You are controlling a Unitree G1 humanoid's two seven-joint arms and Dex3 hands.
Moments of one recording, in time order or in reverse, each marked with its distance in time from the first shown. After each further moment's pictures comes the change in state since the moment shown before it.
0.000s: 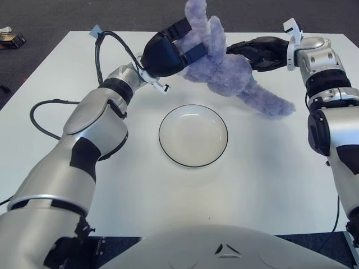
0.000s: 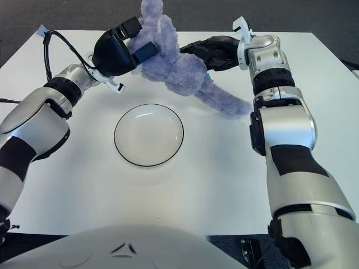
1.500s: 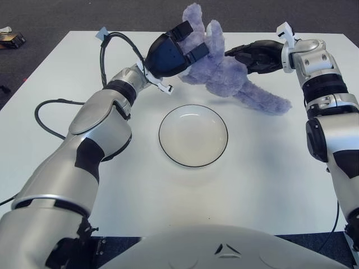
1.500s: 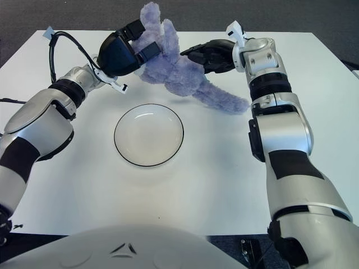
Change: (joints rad) left arm 0.000 -0.024 -0.011 0.007 -0.073 0.002 -0.117; right arm 0.080 0.004 0.092 -0.173 -0.037 -0.031 -0.064
